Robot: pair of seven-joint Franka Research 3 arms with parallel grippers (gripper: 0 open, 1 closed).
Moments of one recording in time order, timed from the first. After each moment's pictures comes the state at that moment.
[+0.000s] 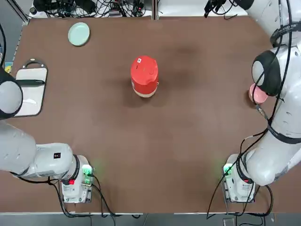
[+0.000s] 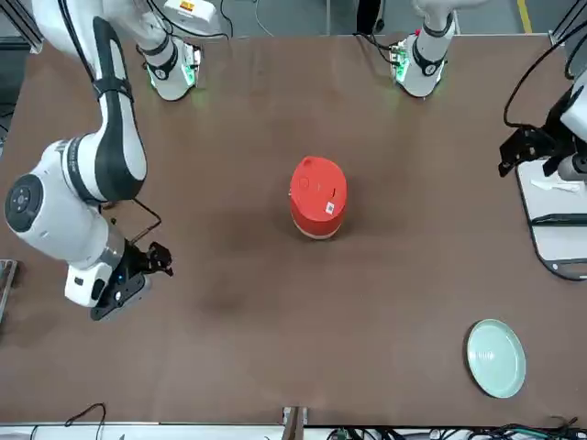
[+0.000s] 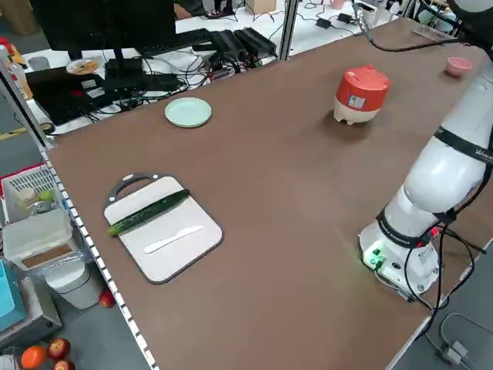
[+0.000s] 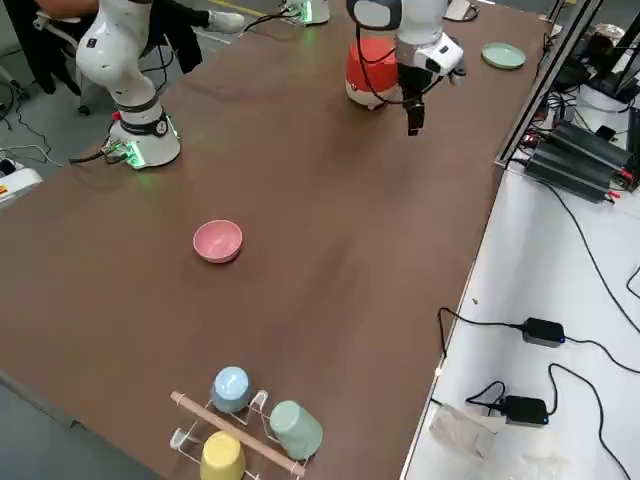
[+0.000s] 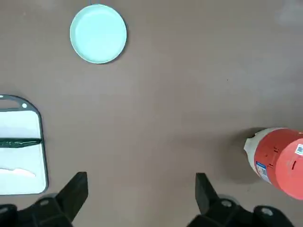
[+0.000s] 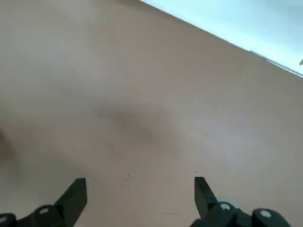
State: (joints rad) left arm 0.07 0.02 -0.17 -1.46 0.01 1.57 -0.08; right arm 0.43 0.48 -0.33 -1.39 0.33 1.97 -0.46
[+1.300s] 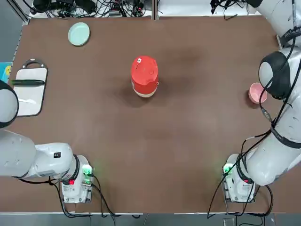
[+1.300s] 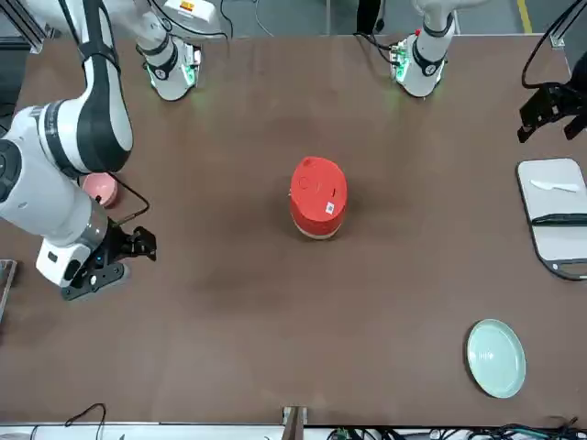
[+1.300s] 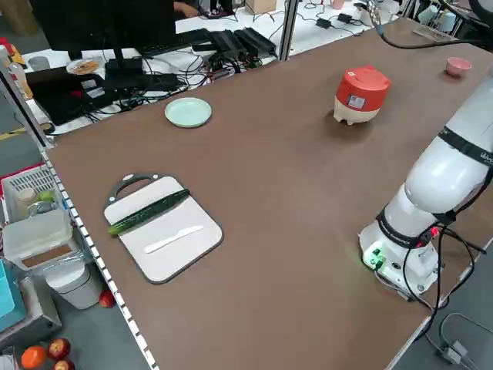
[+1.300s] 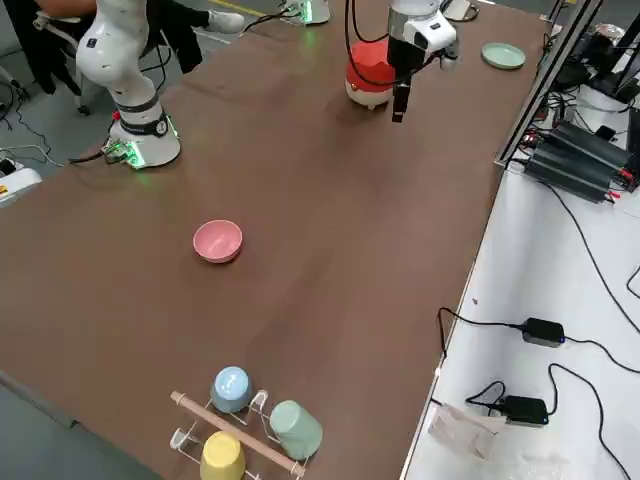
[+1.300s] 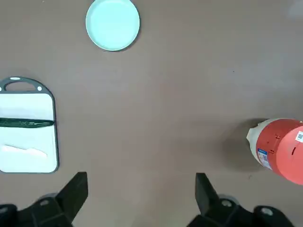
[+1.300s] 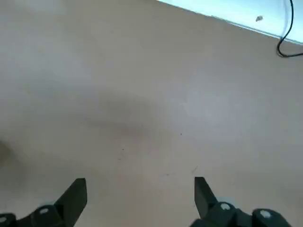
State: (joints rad) left arm 0.09 -0.04 -0.15 -1.45 0.01 1.47 -0.08; right arm 0.43 0.41 -0.33 -1.38 0.19 1.82 -0.20
